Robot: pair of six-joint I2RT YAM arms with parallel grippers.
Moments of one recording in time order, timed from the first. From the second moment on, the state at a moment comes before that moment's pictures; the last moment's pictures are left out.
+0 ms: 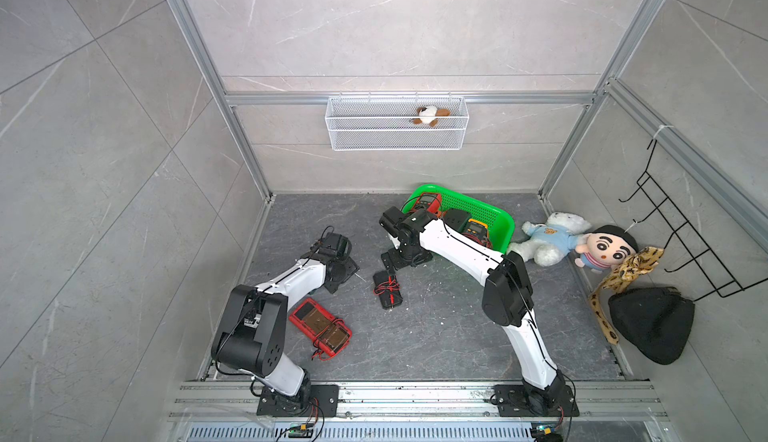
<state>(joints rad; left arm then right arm) -0.30 1.56 0.90 -0.45 -0.06 -1.00 0.79 2.25 2.11 -1.24 0.03 0.32</state>
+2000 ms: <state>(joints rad) -0.29 1.51 0.87 -0.46 -0.20 -1.04 0.76 2.68 3.11 -1.69 0.12 0.33</state>
